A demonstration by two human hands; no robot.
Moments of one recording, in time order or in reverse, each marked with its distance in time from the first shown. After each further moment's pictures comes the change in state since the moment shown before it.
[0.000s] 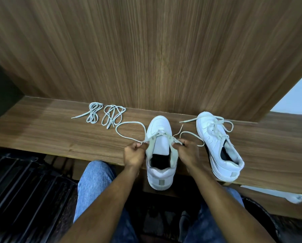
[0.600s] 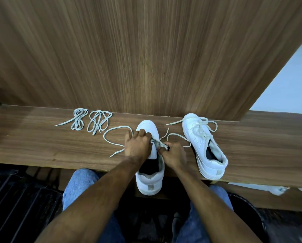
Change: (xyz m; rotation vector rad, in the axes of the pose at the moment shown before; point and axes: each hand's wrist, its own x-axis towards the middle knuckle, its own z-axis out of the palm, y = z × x) left_hand 0.011 0.032 0.048 1.464 -0.060 0.851; right_hand -0.007 -0.003 -0.005 -0.263 0.010 -0.062
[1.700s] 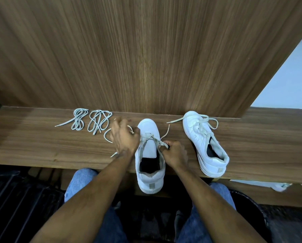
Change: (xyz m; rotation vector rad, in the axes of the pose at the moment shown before) left_hand 0.008 -0.028 -0.009 -0.694 0.355 -0.455; right_hand -0.001 0.005 0.006 -0.018 0.000 0.022
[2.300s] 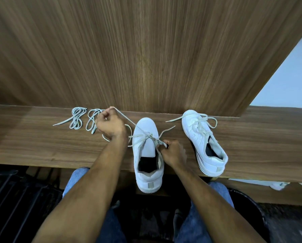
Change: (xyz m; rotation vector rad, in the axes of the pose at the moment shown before) left_hand 0.040 0.025 -0.016 -0.830 0.490 -0.440; right_hand -0.002 -0.004 -0.005 -0.012 -0.016 -0.004
